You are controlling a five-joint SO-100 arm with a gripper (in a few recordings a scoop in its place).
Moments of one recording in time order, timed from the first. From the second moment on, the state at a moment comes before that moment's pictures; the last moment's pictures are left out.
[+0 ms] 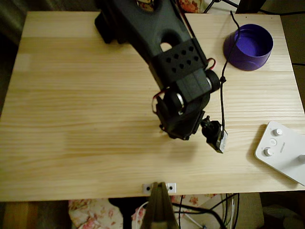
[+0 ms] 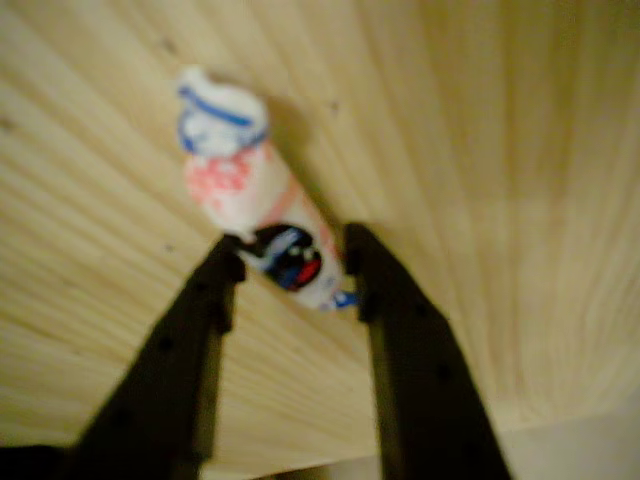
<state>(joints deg) -25.1 63.5 72.0 70.5 -29.6</state>
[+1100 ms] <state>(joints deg) -25.4 63.8 72.1 71.0 -21.4</state>
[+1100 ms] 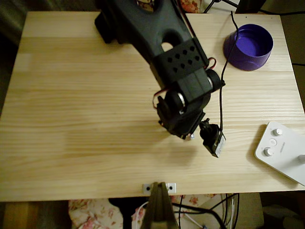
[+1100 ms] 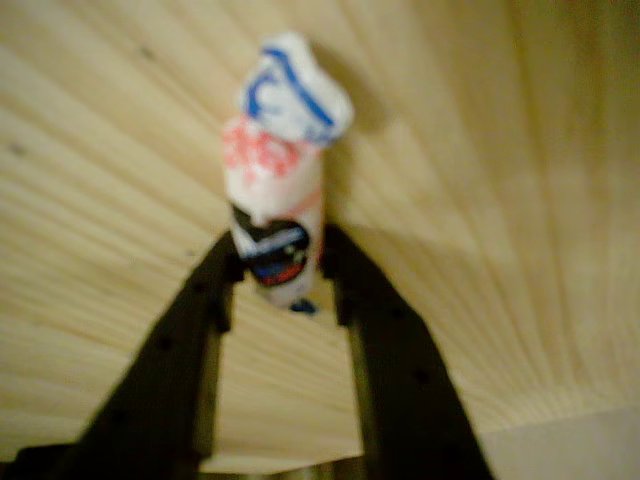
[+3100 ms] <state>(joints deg) -71.9 96.9 73.8 86.5 -10.7</state>
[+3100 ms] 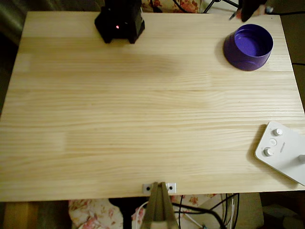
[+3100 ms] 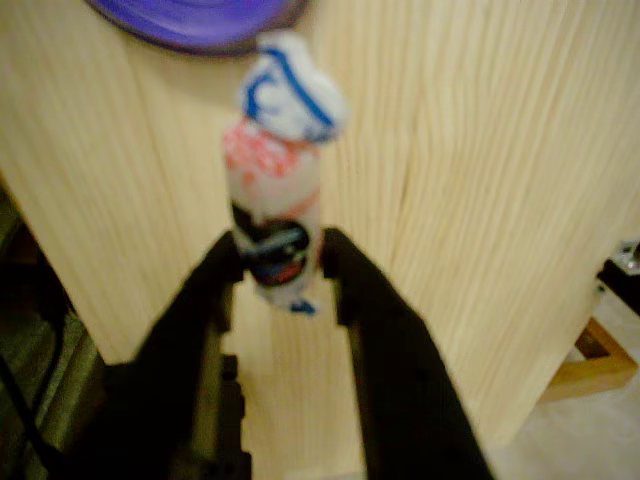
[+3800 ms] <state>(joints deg) -76.2 79.3 54.4 86.2 -10.9</state>
